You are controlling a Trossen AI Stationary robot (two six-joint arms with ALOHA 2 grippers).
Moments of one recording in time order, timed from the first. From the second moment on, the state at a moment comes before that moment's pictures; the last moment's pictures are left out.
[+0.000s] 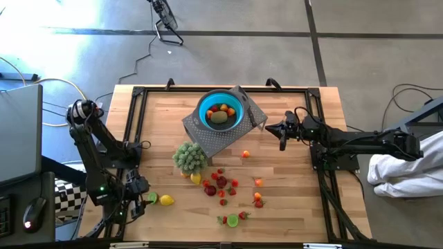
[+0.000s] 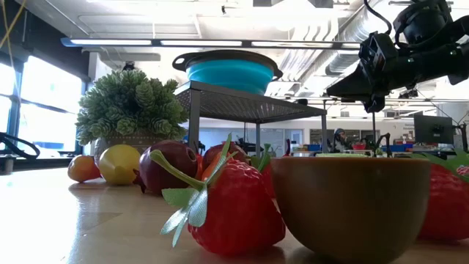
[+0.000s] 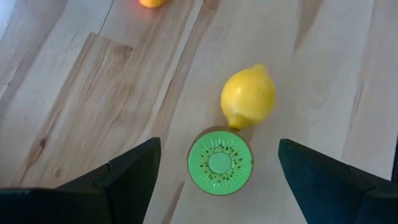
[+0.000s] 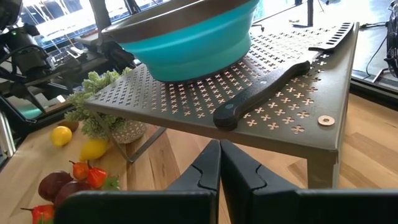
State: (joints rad) left arm -1.26 1.28 0.78 -0.88 -0.55 -1.60; right arm -0.32 0.74 0.15 0.41 -0.05 0.31
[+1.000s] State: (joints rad) left arm -1.24 1.39 0.78 -0.84 -0.53 -1.61; right arm -0.32 0.74 0.15 0.41 -0.06 0.31
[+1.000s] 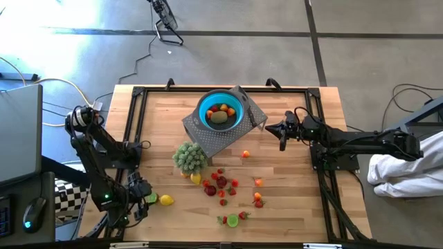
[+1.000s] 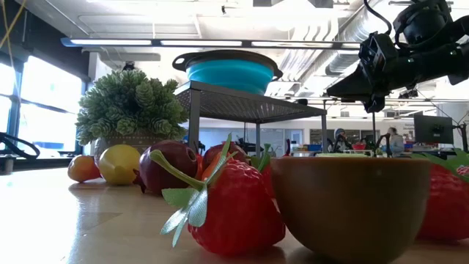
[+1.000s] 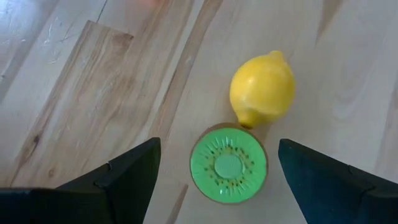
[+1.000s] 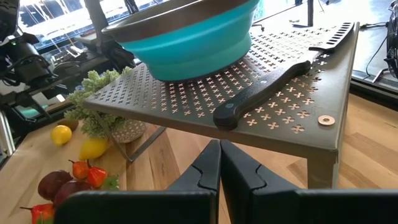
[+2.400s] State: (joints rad) left arm -1.09 1.39 0.78 -0.78 -0.32 -1.41; right arm -0.32 0.74 0.15 0.39 -0.06 0.29
